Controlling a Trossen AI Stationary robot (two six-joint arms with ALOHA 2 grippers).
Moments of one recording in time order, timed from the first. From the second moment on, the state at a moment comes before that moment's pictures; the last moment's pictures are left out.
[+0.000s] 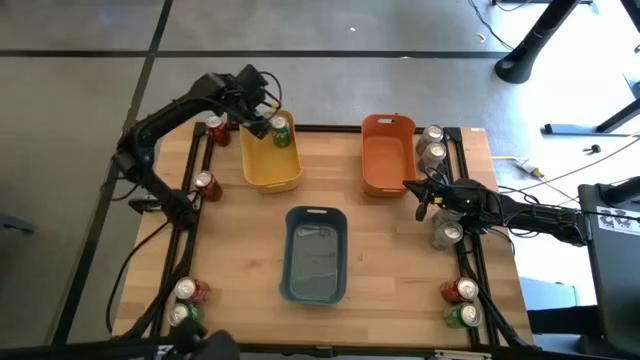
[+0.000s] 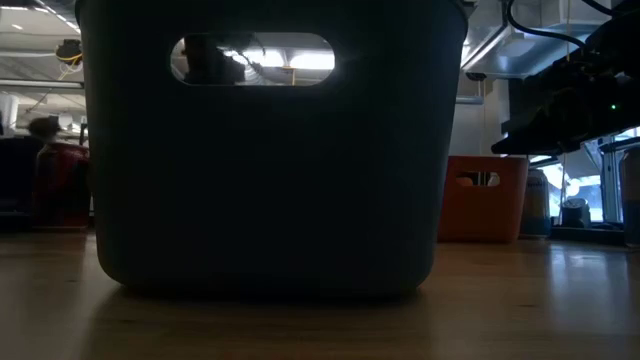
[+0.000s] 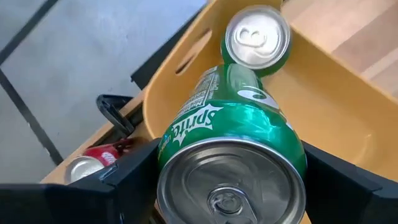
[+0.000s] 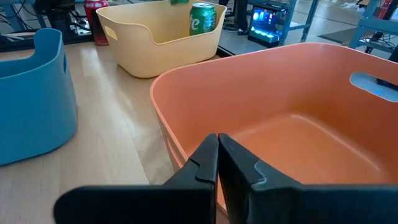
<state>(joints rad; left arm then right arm) 0.78 1.58 1.54 -1.19 -0.23 -0.05 -0.20 0.17 0.09 -0.18 0.27 0.06</state>
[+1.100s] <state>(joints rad) 0.88 1.84 1.54 -1.08 -0.26 0.16 -0.20 0.17 0.09 -0.18 0.27 0.06</state>
